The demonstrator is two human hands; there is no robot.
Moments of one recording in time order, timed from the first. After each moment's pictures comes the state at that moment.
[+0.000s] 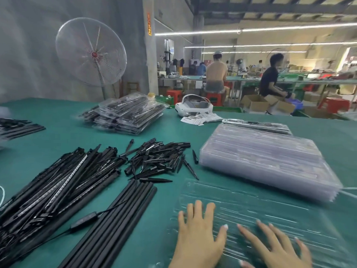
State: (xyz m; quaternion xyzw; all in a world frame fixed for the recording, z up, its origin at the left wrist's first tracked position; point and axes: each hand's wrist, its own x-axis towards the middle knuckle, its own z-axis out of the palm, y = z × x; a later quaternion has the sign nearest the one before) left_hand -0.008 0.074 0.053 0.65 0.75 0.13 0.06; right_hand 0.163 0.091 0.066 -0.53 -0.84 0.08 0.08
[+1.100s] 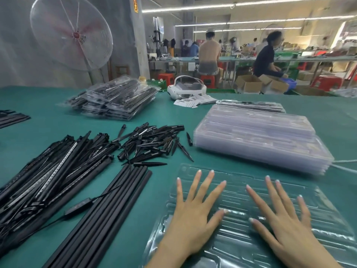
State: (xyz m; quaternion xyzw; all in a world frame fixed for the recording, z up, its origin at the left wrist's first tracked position) left_hand -0.018 0.070 0.043 0.75 0.65 0.14 0.02; right_hand 0.194 0.114 0.054 -0.50 -0.86 -0.05 0.10
